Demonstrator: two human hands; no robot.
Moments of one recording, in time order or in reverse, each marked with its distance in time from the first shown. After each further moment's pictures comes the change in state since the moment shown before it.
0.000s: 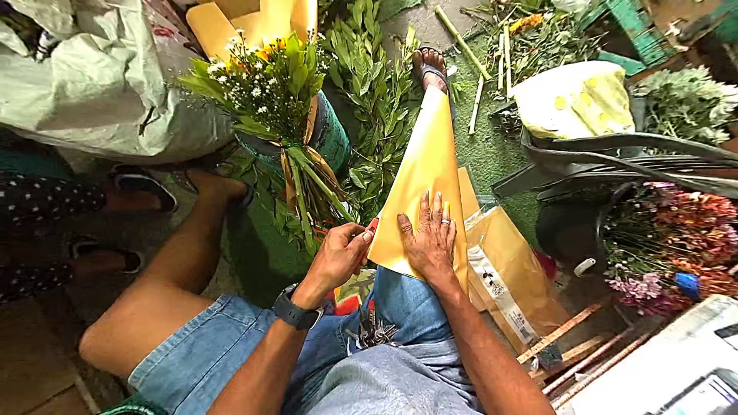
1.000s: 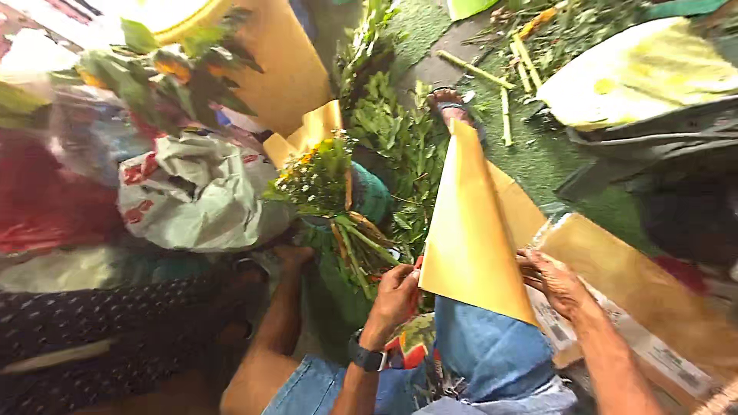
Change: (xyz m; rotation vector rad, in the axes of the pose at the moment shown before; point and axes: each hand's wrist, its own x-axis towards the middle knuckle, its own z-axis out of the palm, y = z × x) left_hand 0.017 0.003 0.009 -0.101 -0.032 0.015; right_hand 0.011 0.151 0.002 1.352 -0.174 0.604
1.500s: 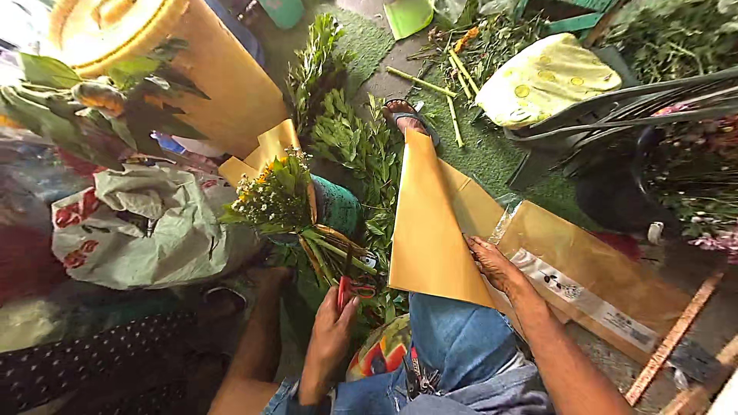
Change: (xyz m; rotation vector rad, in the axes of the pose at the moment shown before) left_hand -0.051 0.003 -0.044 0.364 0.203 0.049; right_hand 0.005 -0.007 0.033 -0.063 -0.116 0.014
